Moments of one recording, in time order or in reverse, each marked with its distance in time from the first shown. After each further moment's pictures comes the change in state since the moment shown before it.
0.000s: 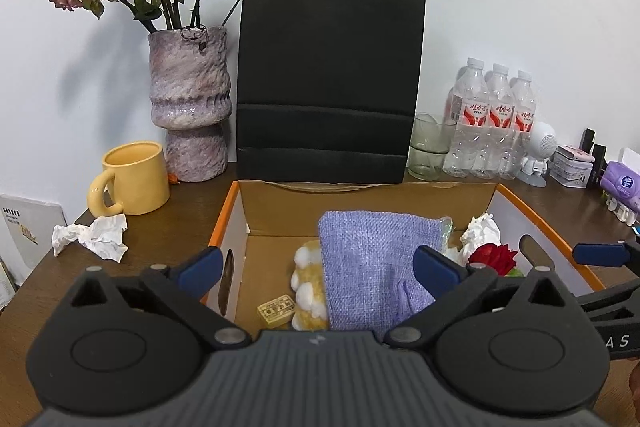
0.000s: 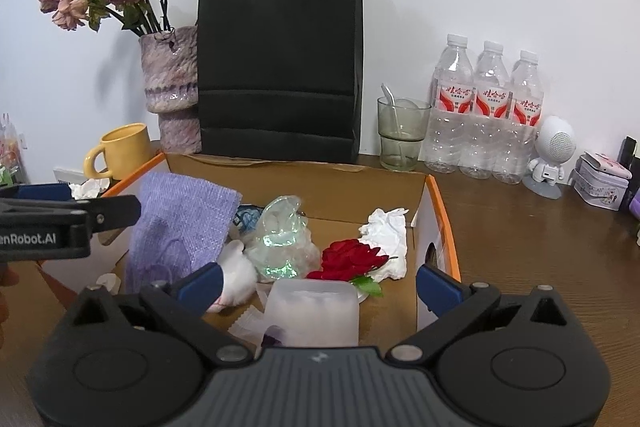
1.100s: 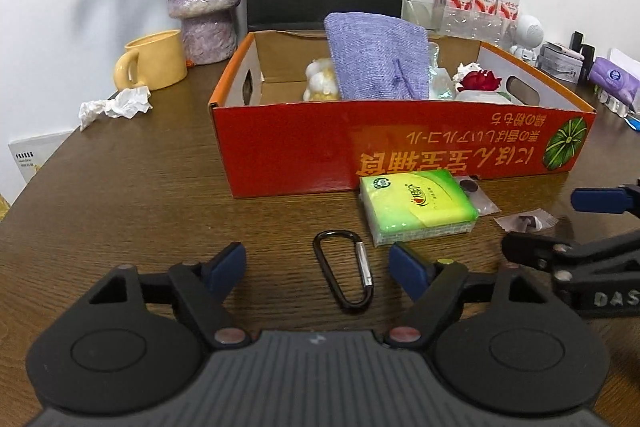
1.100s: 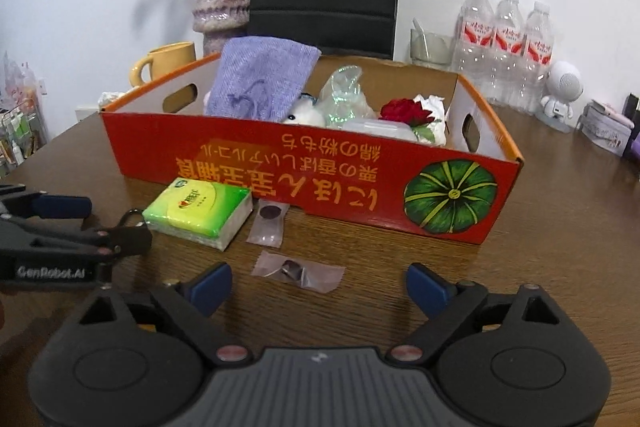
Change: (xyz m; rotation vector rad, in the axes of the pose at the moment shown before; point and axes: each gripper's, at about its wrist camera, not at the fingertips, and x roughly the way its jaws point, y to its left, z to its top) left arm -0.054 0.010 -0.109 0.059 0.214 0.007; right arm -0.044 0.045 -0.099 -0.044 0.121 0.023
